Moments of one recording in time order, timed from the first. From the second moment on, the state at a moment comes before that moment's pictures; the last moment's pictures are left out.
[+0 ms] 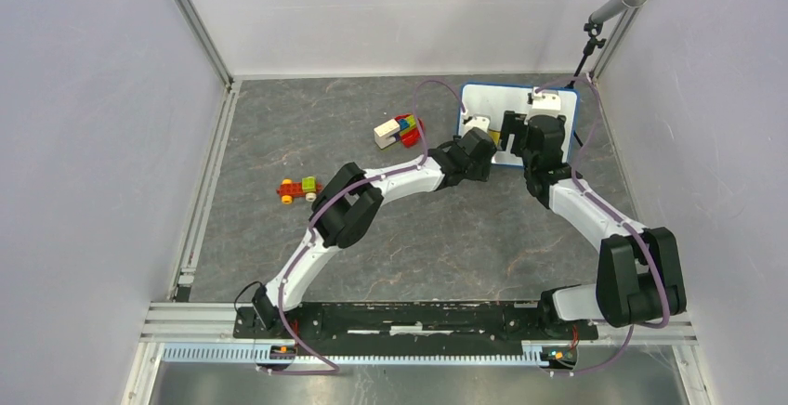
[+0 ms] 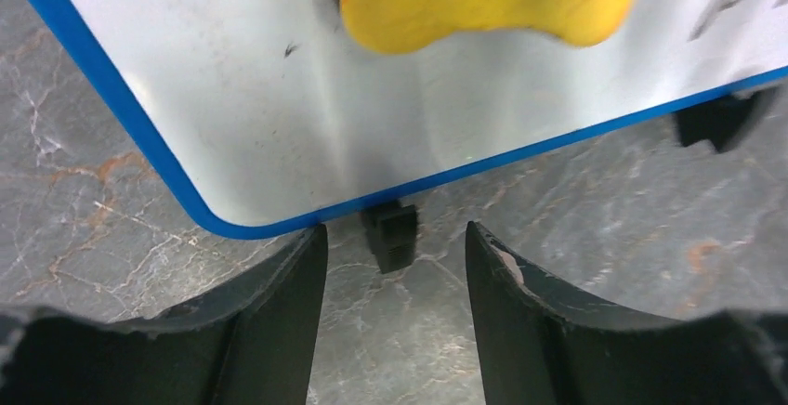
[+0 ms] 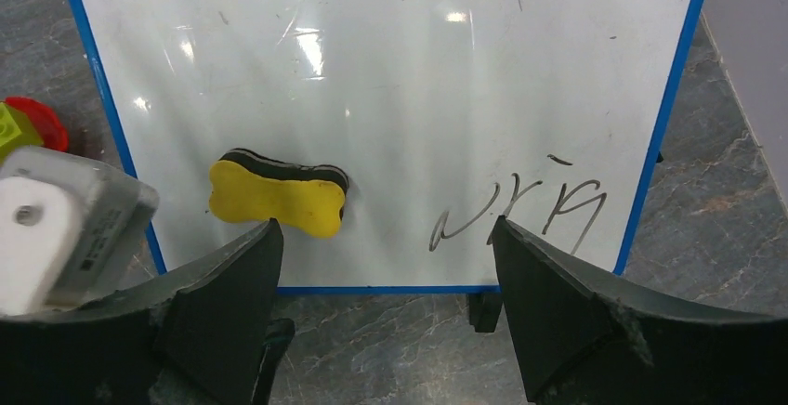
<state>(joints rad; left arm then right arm) -0.93 2.38 1.90 -0.19 -0.26 -0.49 0.19 1.37 0.79 0.22 0.30 0.11</state>
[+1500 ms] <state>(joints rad) -0.78 1.96 1.18 0.05 -0.17 -0.45 0.26 1.51 0.80 0.16 0.11 0.00</state>
